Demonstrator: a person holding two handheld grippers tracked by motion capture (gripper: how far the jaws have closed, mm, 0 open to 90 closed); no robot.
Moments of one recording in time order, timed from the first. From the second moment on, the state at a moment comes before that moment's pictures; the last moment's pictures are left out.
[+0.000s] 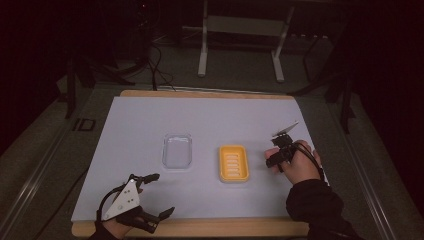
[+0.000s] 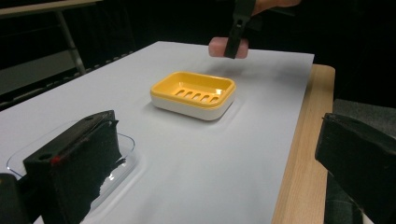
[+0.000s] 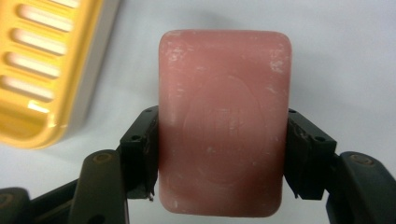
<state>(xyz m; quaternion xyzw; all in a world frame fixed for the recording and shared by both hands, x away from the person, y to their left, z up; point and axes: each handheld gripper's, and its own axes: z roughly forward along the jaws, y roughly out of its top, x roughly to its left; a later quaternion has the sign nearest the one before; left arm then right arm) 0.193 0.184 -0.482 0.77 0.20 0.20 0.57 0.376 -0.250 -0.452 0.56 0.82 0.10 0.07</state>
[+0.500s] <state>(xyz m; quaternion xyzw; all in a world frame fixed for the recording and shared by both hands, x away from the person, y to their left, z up) 0.193 0.184 -0.481 0.77 0.20 0.21 0.57 0.355 -0.214 -0.412 0.57 0.81 0.15 0.08</state>
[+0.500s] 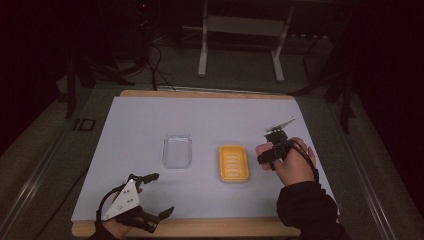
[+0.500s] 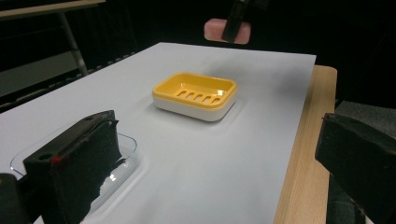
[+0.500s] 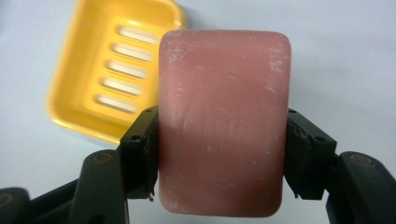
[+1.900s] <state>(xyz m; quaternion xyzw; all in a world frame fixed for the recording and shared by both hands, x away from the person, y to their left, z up) 0.190 0.185 -0.480 0.77 0.20 0.20 0.58 0.367 -0.124 -0.490 0.59 0.79 0.14 0.06</state>
